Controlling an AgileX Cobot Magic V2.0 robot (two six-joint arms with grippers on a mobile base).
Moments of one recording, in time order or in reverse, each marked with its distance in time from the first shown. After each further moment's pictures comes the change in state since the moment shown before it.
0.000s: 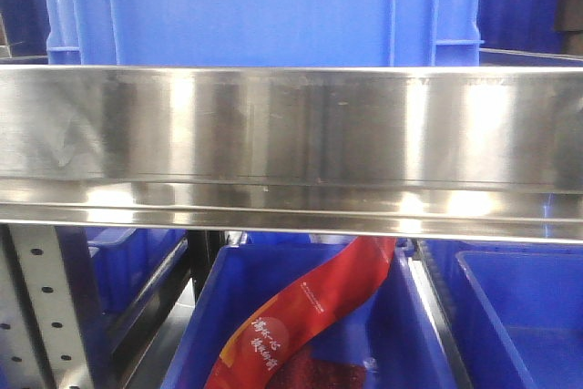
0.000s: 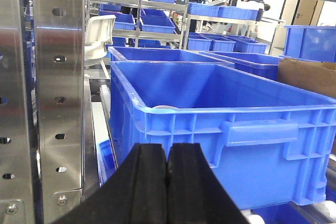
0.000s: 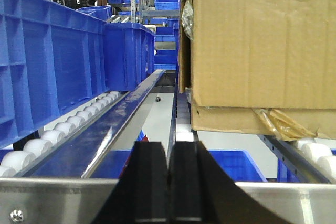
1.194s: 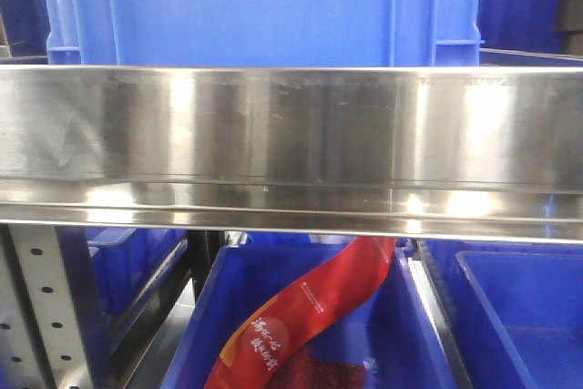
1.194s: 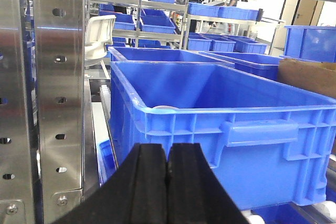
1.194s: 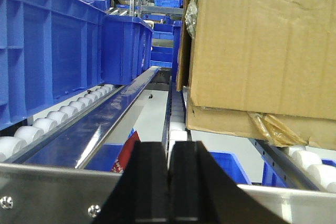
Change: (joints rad) left arm 0.000 0.000 0.000 0.000 -0.002 0.000; right arm 0.000 0.000 0.000 -0.089 0.005 0.002
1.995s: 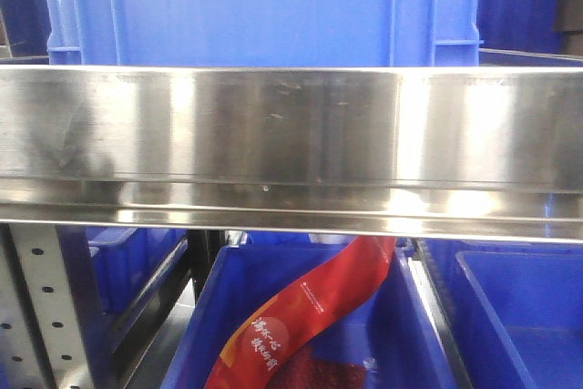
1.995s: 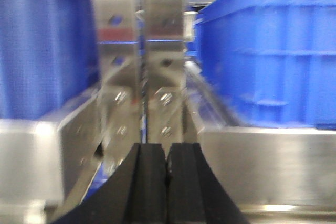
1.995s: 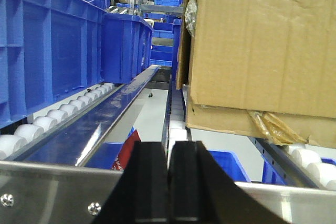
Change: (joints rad) left arm 0.242 -0.376 0.657 0.079 -0.310 0.000; right arm 0.000 0.000 0.000 -0.001 0.004 0.000
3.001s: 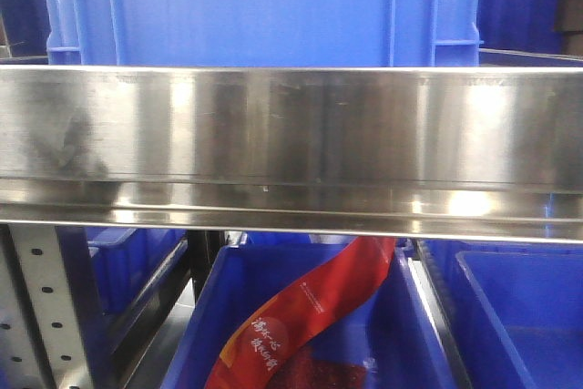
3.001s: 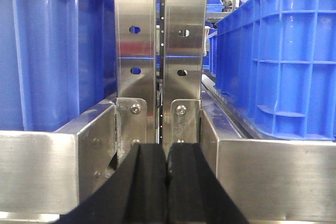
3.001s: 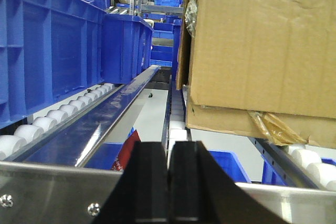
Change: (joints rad) left arm 0.017 -0.002 0.011 0.036 -0.057 0.000; right arm 0.000 0.000 0.000 0.000 0.000 0.000
